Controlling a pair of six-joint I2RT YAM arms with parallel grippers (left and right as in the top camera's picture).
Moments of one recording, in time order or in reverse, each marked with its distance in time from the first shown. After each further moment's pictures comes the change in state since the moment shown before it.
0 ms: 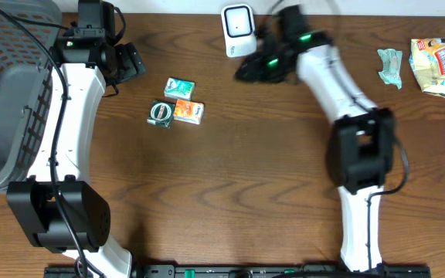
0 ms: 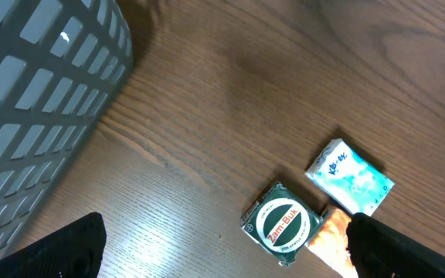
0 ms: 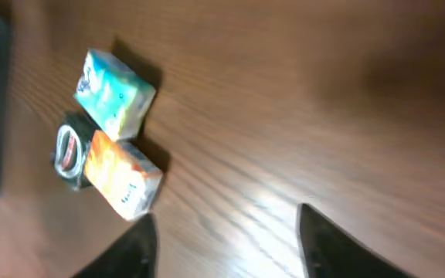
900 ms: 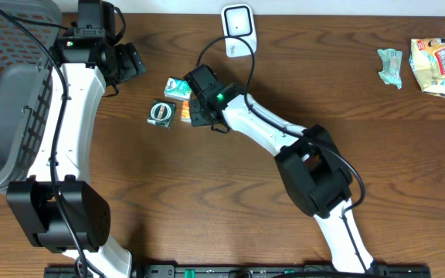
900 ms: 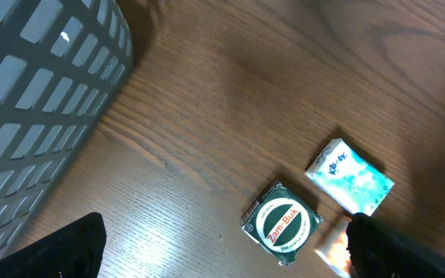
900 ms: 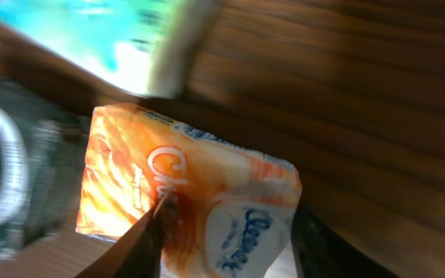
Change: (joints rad) left arm 0.000 0.000 0.000 0.000 0.000 0.000; right arm 0.369 -0.016 -0.227 0.227 0.523 0.342
